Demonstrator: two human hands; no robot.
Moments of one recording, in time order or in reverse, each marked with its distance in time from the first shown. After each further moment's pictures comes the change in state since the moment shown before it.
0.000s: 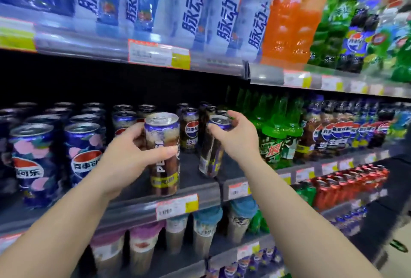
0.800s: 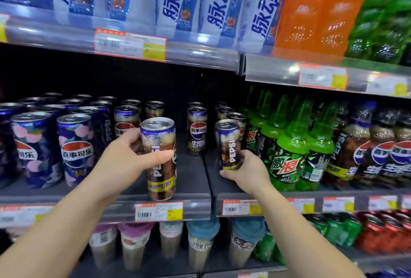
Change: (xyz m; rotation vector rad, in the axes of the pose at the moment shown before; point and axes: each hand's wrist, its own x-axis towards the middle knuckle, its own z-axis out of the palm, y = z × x) left_hand 0.003 -0.005 0.058 0.055 0.262 -0.095; right_hand 0.042 0.125 0.016 -0.105 -0.424 0.066
